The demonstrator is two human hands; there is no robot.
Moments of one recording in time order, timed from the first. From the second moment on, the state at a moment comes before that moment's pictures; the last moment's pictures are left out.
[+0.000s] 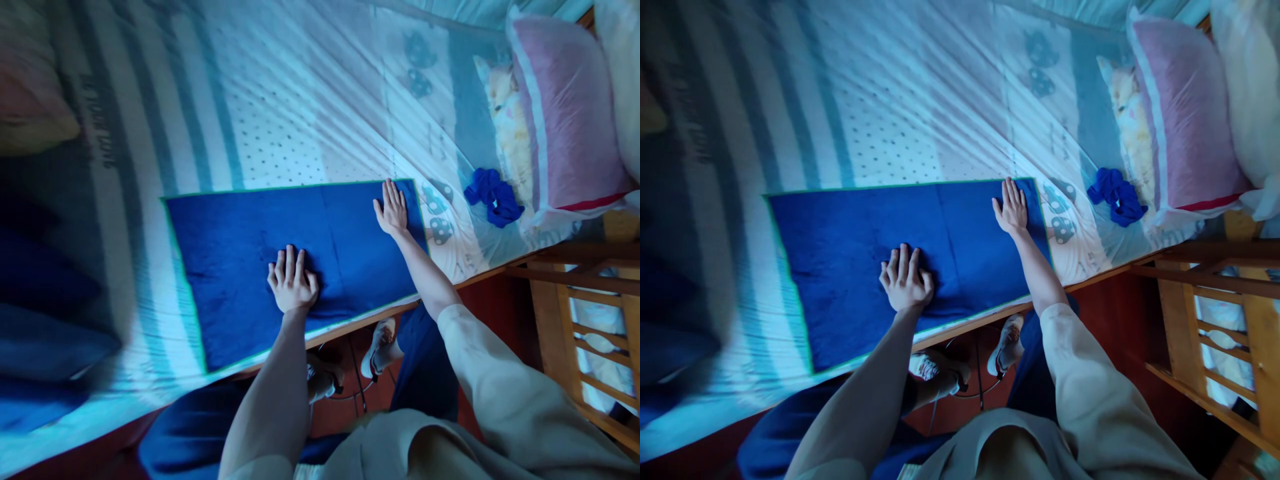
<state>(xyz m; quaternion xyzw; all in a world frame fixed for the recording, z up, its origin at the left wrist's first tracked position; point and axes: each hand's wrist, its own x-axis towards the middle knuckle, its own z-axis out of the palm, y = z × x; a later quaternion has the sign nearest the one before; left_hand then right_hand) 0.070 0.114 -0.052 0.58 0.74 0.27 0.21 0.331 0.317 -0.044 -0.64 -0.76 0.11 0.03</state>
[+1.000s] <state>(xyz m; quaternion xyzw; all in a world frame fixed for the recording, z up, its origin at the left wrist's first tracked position) 0.069 0.115 -0.049 0.58 0.75 0.23 0.22 0.386 0.360 -0.062 -0.68 -0.73 0.03 0.03</state>
